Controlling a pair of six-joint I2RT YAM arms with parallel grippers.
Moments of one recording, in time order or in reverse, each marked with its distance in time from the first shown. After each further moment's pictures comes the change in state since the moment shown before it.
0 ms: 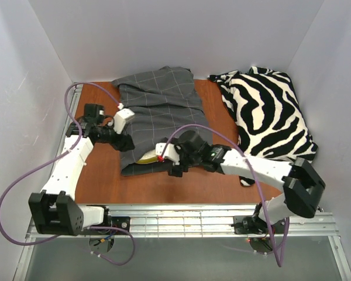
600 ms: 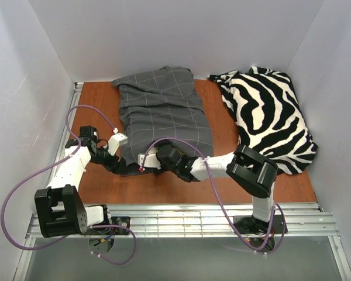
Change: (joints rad) left arm 0.246 0.013 -0.312 -0.057 0.018 0.216; right arm 0.138 0.444 0.002 0.591 0.436 -0.293
